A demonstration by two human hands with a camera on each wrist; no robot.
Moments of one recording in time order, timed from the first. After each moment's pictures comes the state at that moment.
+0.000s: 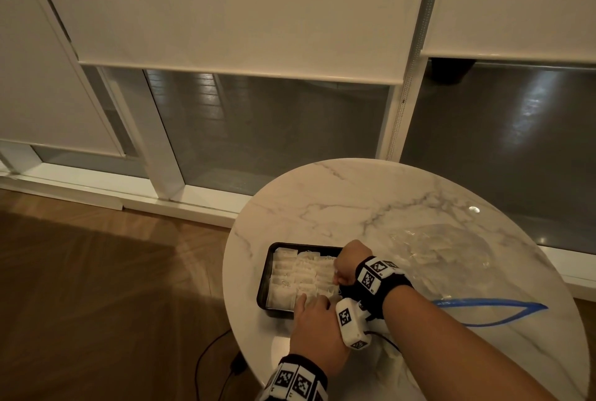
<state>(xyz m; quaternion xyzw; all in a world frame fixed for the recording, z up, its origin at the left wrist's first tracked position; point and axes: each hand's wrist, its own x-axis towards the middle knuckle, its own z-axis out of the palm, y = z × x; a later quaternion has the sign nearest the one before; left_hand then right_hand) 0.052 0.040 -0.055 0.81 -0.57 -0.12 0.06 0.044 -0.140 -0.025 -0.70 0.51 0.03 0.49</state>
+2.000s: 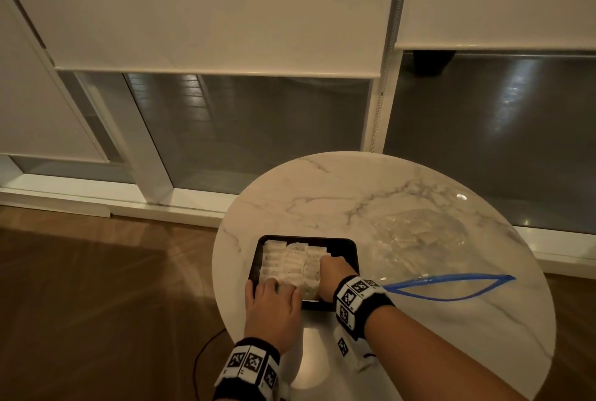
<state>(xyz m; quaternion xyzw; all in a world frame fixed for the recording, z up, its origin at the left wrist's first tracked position) 0.087 0.073 -0.051 0.88 -0.46 -0.09 0.09 0.016 -0.079 -0.030 -0.86 0.44 0.08 0.25</state>
